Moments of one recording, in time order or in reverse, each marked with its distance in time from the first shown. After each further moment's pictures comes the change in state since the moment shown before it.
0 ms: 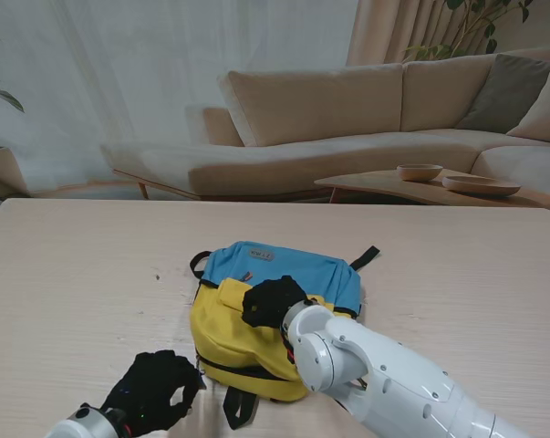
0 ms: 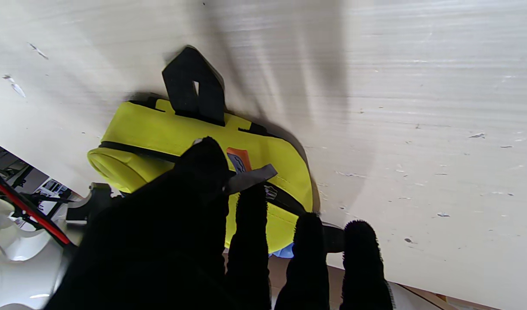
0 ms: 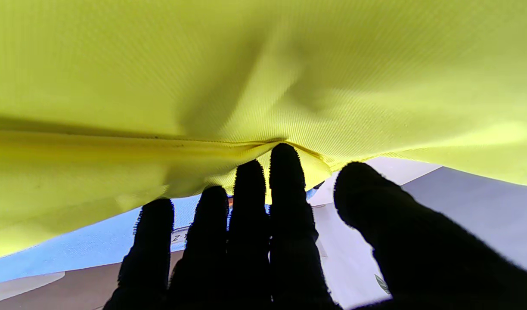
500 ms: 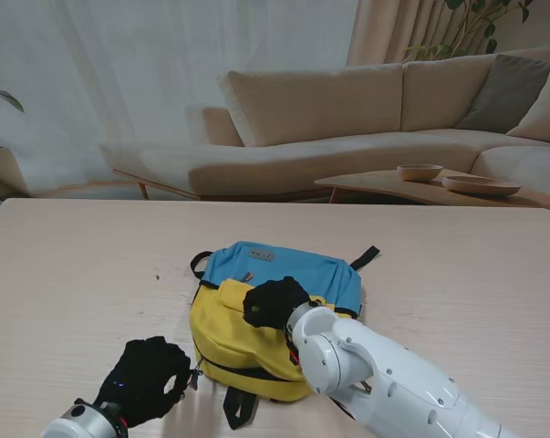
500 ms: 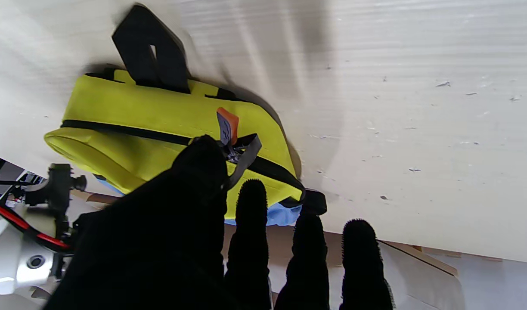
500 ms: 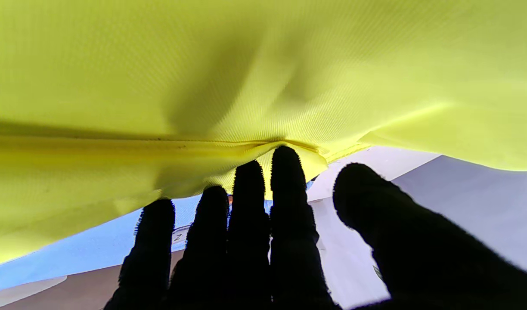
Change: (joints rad) left arm -0.004 -0.013 -0.003 0.020 0.096 0.008 0.101; right arm -0.059 -0.003 0.070 -0.016 -0.016 -0.051 0.000; left_hand 0.000 0.001 -0.020 0.000 0.018 -0.018 -0.003 0.000 0.012 0.000 0.002 0.042 0.000 0.000 0.013 0.013 0.000 0.000 0.025 0.009; right_hand 0.000 0.009 0.000 0.000 -0.045 -0.012 -0.023 0.008 0.000 0.007 -0.002 0.003 0.000 -0.002 -0.001 -0.002 -0.006 -0.007 -0.009 0.006
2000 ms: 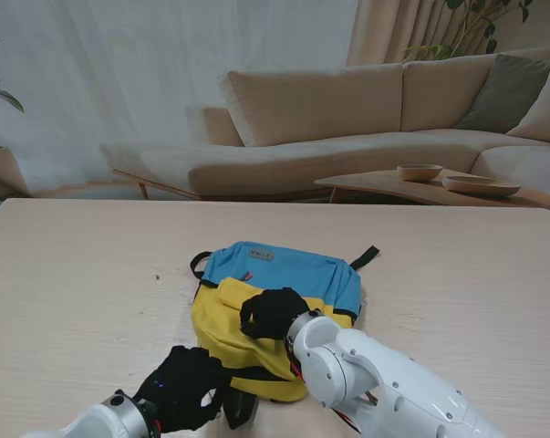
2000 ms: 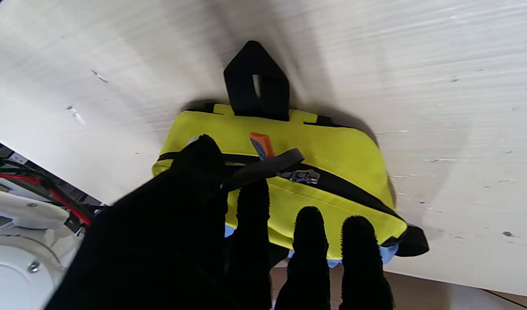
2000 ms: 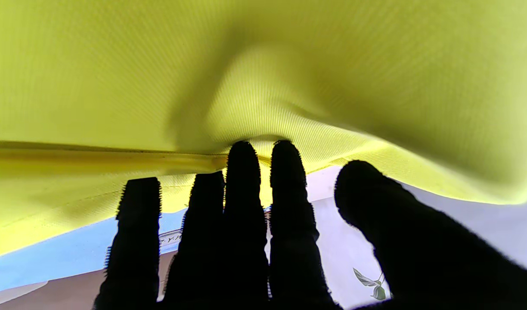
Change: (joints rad) left arm -0.124 0.035 0.132 -0.053 -0.042 -0.035 -0.236; right arm -0.035 0.026 -0.005 -0.053 -0.019 -0.024 0.008; left_hand 0.003 0.009 -0.022 0.000 0.002 0.002 -0.017 -0.009 0.052 0.014 0.014 0.180 0.024 0.012 0.049 0.036 0.000 0.000 0.088 0.001; right_hand 0.000 -0.023 0.004 0.000 0.056 0.002 0.047 -0.025 0.106 0.061 0.128 0.067 0.121 0.060 0.124 0.046 0.146 0.159 0.240 0.110
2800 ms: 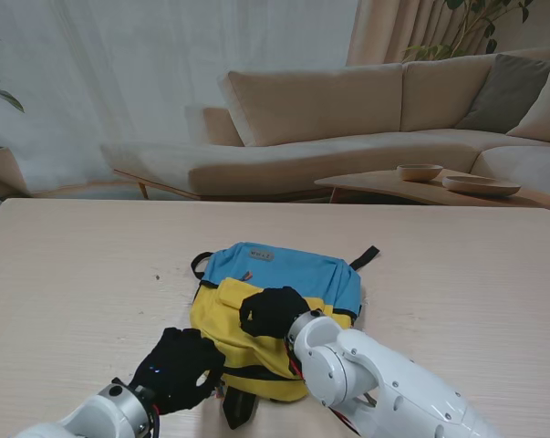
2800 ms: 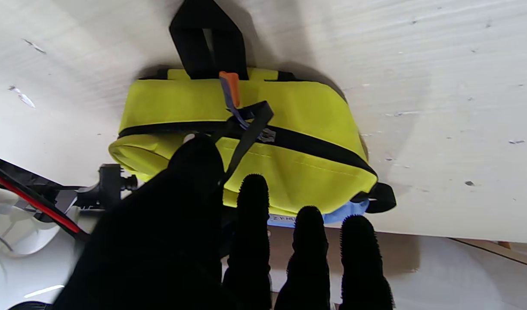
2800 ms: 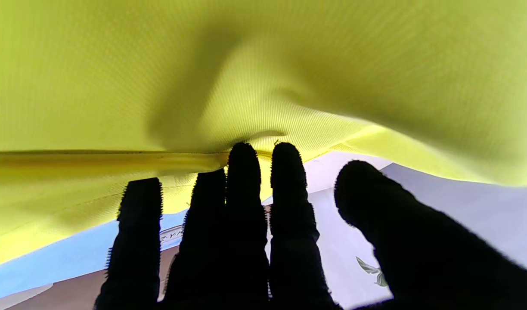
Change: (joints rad) left arm -0.030 -0.009 0.004 0.038 0.094 0.013 0.098; right arm -0.022 -0.017 0.031 0.017 0.019 -0.024 -0.033; left_hand 0.024 0.015 -0.087 0.000 0.010 -0.051 -0.009 -0.068 0.000 -0.001 -0.002 0.010 0.000 0.000 0.011 0.001 0.000 0.000 0.023 0.001; right_hand 0.000 0.002 0.000 0.000 -0.006 -0.002 -0.012 0.014 -0.009 -0.008 -0.044 -0.016 0.004 -0.015 0.023 0.005 -0.011 -0.008 0.037 0.025
